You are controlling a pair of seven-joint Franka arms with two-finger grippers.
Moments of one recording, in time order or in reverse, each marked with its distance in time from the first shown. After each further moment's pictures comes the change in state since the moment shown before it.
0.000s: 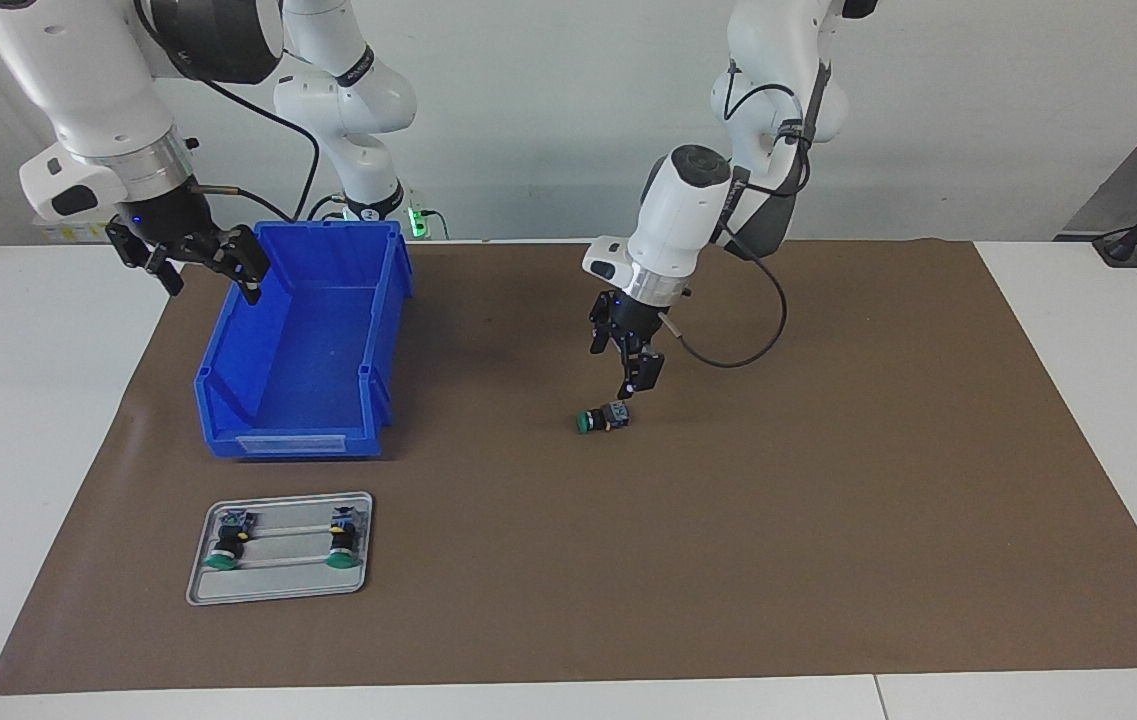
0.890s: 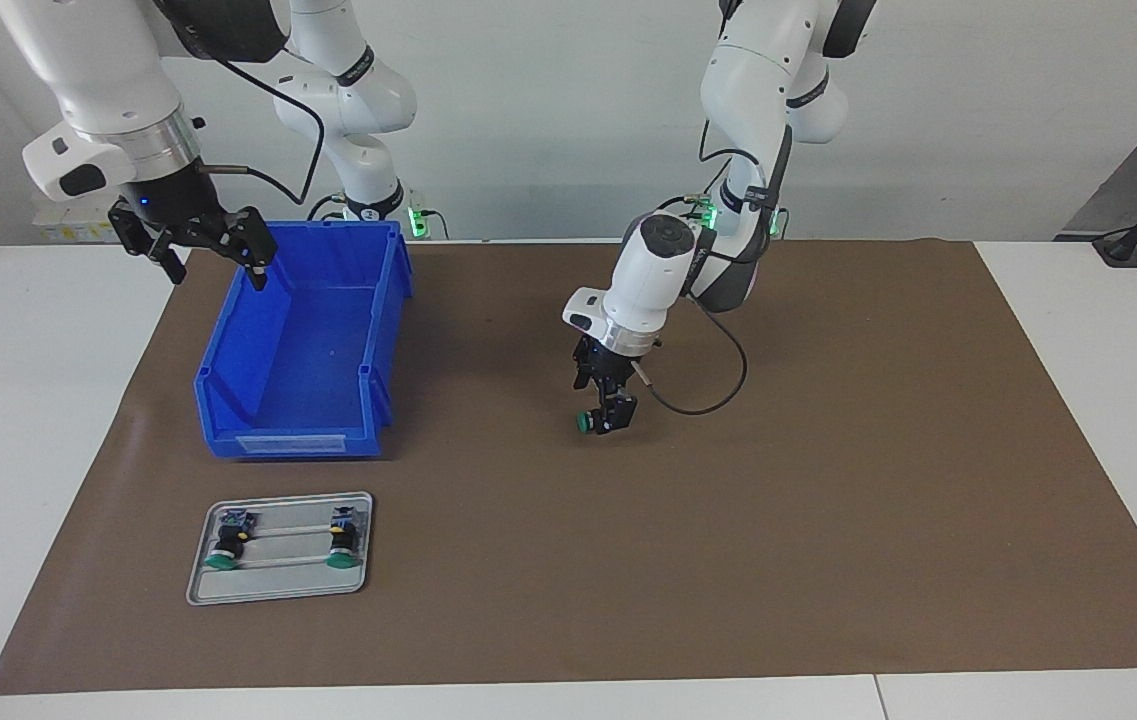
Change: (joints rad) left arm -0.021 0.145 0.009 0.013 0.004 0.104 0.014; right arm -0.001 -0.009 0.024 0.029 0.016 -0.032 -0.007
